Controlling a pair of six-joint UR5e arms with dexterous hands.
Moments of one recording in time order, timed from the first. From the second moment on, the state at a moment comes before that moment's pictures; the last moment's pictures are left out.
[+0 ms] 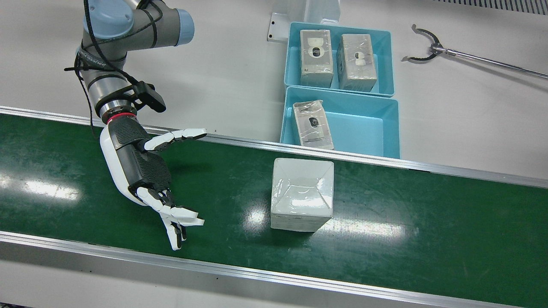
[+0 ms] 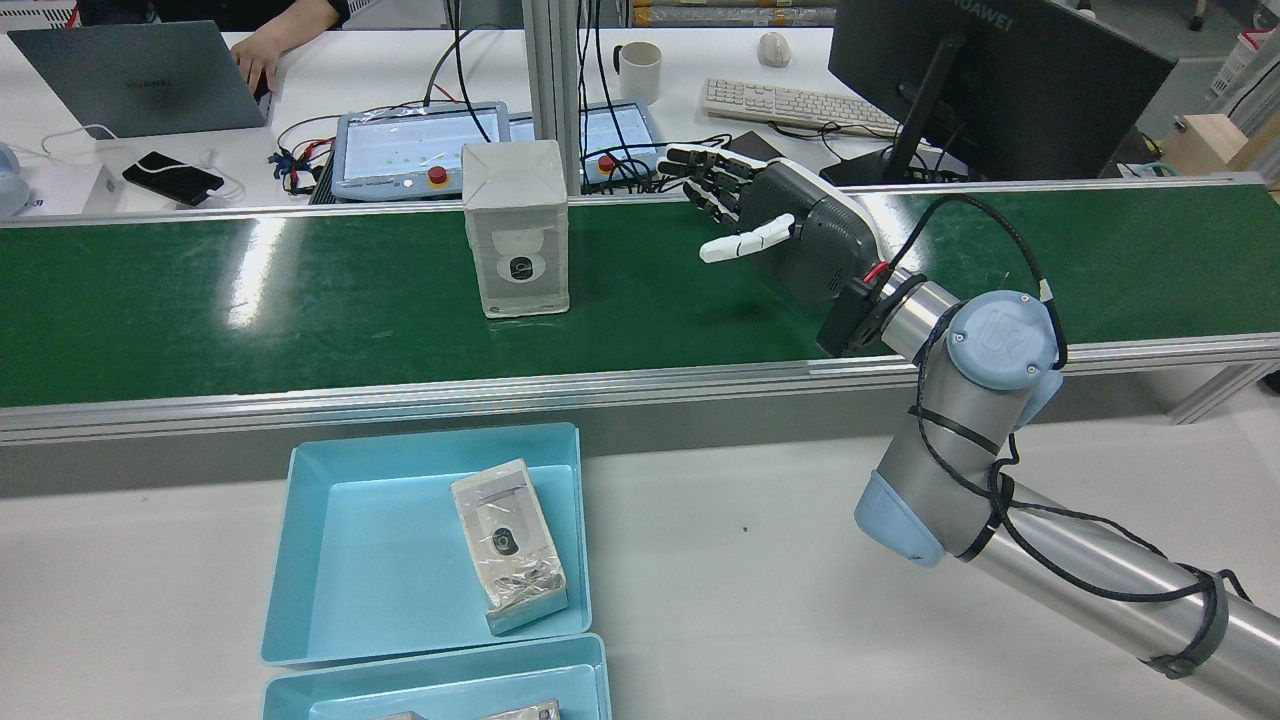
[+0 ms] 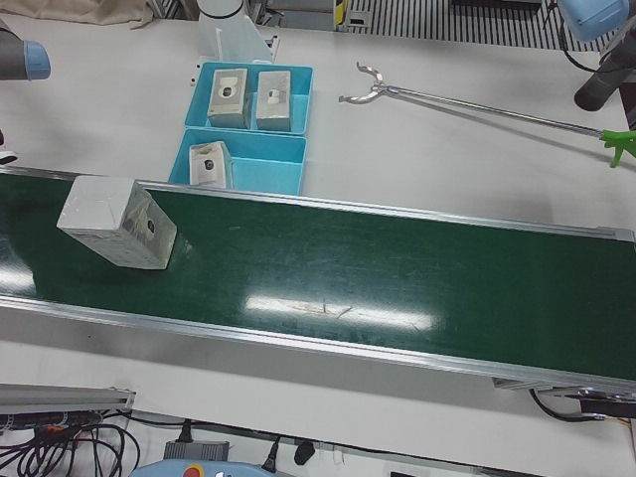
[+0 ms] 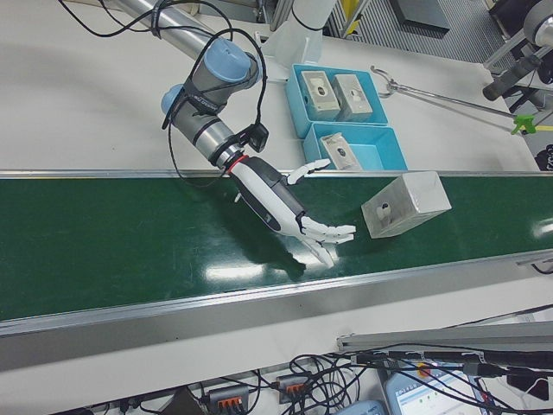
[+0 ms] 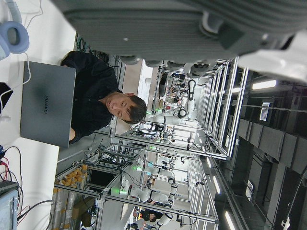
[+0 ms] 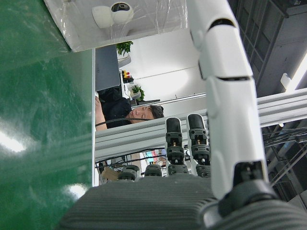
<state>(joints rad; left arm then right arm) -1.81 -1.79 -1.75 0.44 1.92 -0.15 0.84 -1.04 1.63 -3.27 -1.34 0.01</state>
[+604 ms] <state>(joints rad) -1.81 -1.79 -1.75 0.44 1.92 -0.15 0.84 -0.95 1.58 -3.29 -1.34 -0.01</state>
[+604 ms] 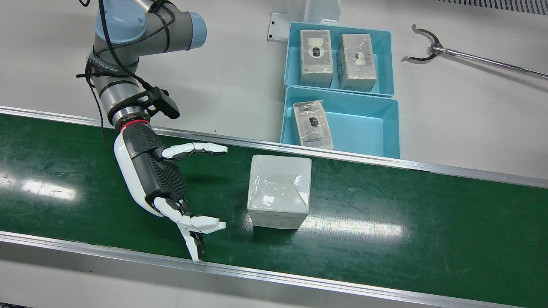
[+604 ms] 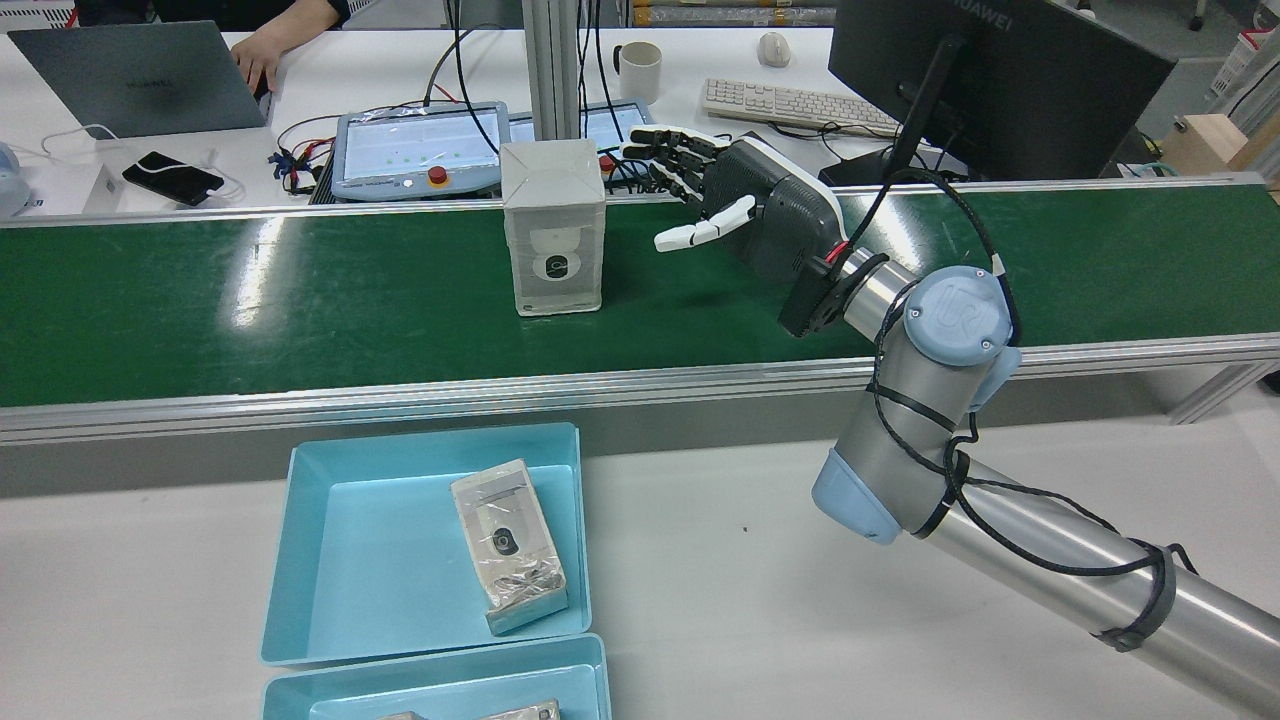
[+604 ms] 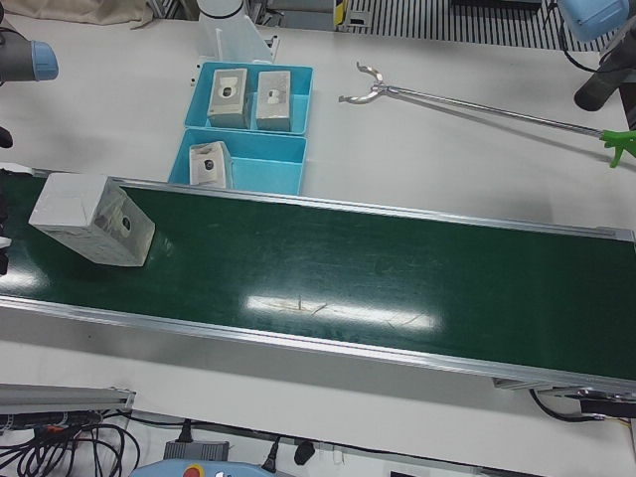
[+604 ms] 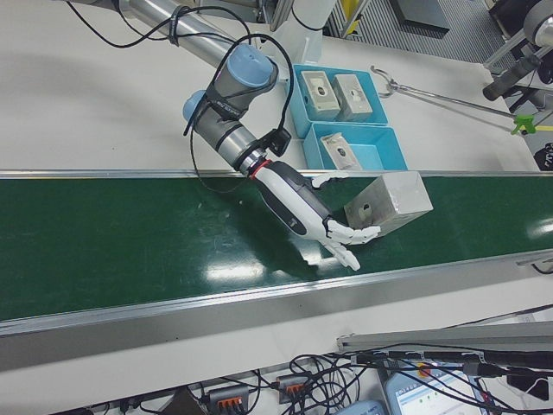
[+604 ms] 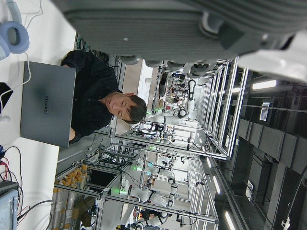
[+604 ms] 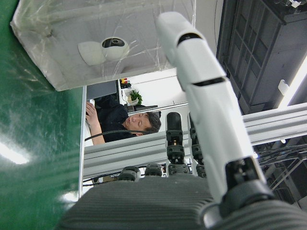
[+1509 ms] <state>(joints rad) -1.81 -1.79 -1.75 0.44 1.92 -0.15 0.82 -0.85 1.51 -3.31 -1.34 -0.06</state>
